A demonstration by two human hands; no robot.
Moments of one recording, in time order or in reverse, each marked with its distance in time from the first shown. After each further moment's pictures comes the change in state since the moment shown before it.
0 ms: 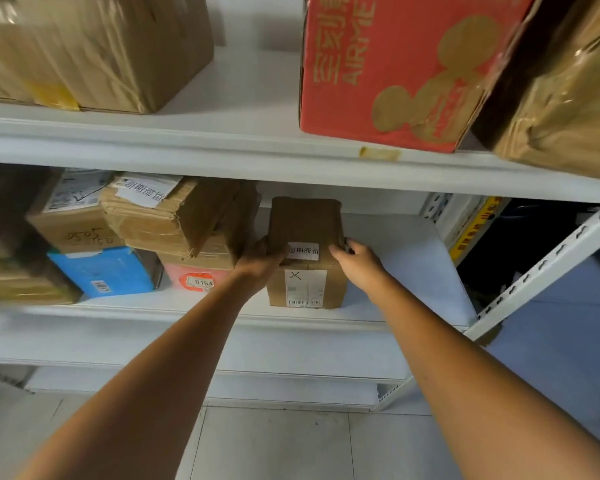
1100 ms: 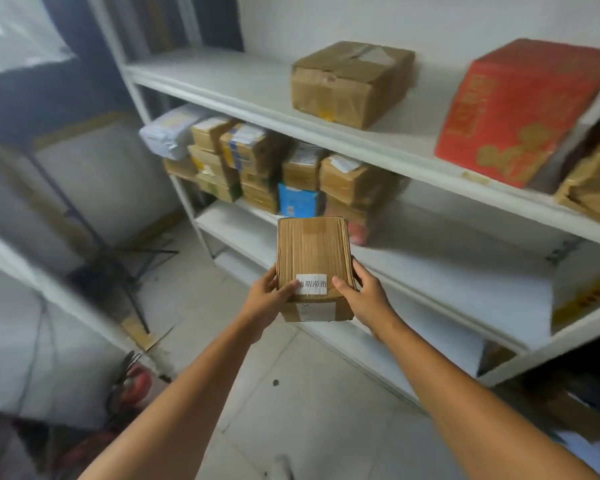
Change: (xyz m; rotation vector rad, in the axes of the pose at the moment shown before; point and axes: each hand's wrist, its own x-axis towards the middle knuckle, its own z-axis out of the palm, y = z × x) left_hand -0.390 -0.036 -0.056 -0.631 0.404 -0.139; right_hand -0.288 -0.044 0.024 0.174 -0.576 -0.342
